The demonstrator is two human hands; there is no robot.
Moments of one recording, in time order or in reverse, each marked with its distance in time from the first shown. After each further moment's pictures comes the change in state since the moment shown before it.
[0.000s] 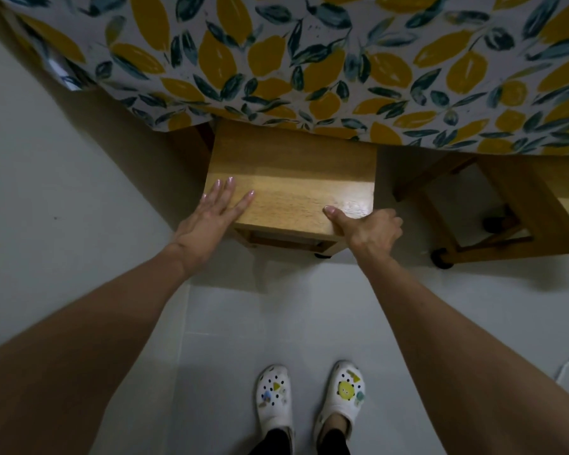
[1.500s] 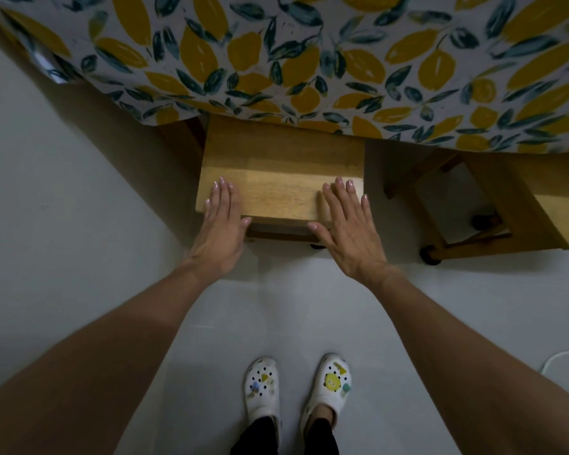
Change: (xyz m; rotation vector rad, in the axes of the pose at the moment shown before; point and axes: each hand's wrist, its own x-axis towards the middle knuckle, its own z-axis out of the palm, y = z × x) left_hand -0.007 0.061 0.011 -0.384 0.137 -0.162; right_hand 0.006 0.047 -0.017 -0.472 -0.206 -0.979
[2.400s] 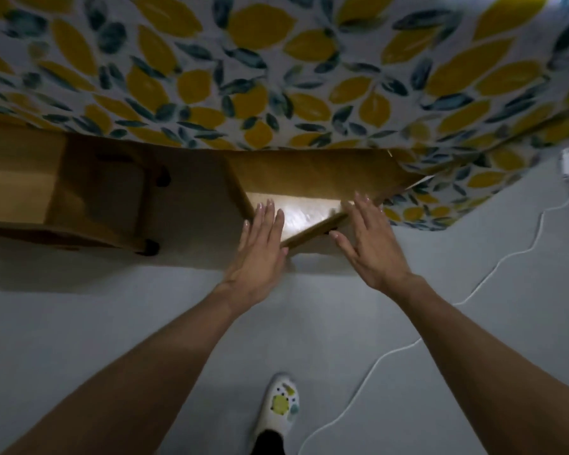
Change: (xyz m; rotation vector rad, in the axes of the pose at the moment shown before) left_hand 0.064 0.533 0.198 -0.068 0.017 0.211; right_hand -0.165 0.489 -0.179 -0.067 0.045 0.087
